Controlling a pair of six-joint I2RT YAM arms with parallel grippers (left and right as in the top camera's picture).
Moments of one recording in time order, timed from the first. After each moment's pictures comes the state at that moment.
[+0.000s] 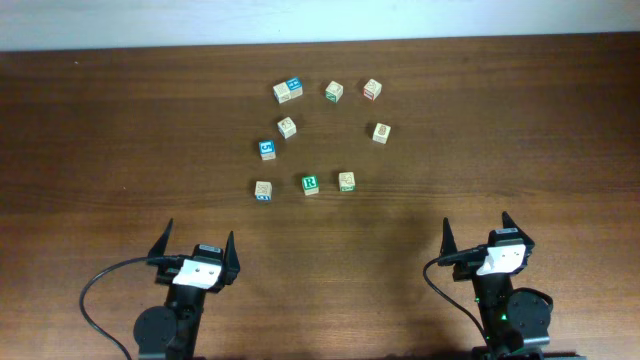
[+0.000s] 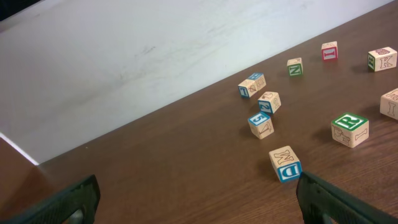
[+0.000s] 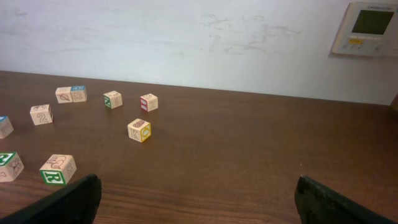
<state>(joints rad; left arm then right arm) -0.02 0.02 0.01 -0.07 0.09 0.40 0.05 0.01 0.01 -0.08 0.00 -0.06</state>
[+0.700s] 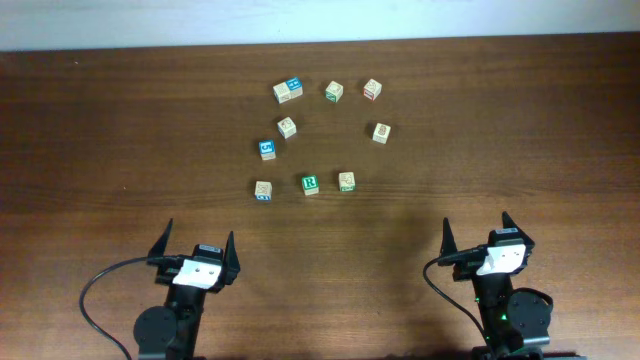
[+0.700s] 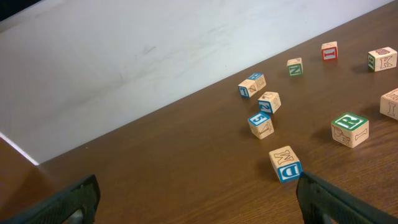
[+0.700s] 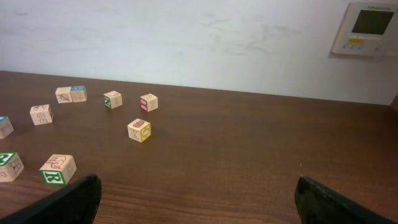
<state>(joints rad) -0.02 0.02 0.01 -0.07 0.09 0.40 0.05 0.01 0.01 -0.08 0.00 -0.06</state>
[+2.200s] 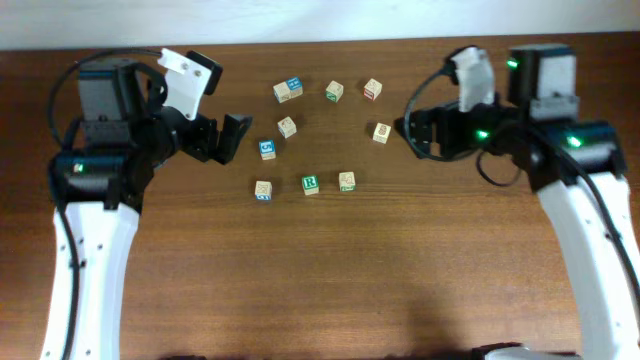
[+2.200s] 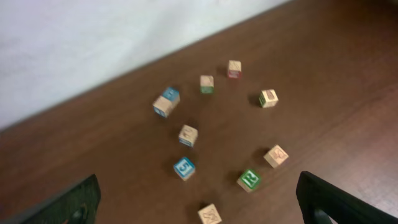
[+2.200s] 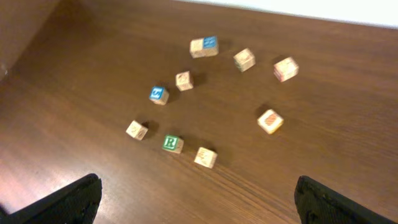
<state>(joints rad) -0.01 1.41 1.50 -0.79 0.48 0.33 0.12 1.47 1.59 -0.95 -0.49 -0.06</state>
